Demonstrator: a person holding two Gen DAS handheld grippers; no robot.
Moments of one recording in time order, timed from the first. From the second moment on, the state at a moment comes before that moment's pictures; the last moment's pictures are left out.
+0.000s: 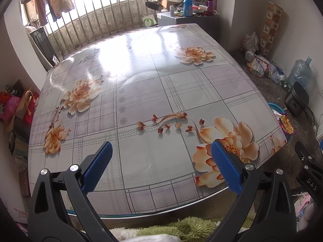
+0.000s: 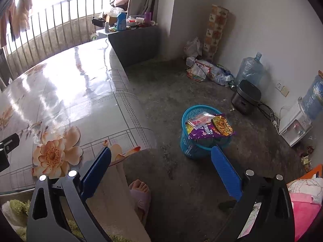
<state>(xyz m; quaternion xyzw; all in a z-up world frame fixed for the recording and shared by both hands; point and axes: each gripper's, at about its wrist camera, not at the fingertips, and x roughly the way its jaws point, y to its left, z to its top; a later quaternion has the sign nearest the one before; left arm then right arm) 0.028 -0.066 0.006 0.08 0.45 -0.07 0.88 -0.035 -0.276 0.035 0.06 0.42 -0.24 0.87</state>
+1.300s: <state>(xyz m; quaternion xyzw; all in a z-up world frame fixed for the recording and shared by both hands) 0.028 -0.066 0.010 0.08 0.45 -0.08 0.88 -0.035 -0.277 0.042 0.06 0.42 -0.25 0.87</state>
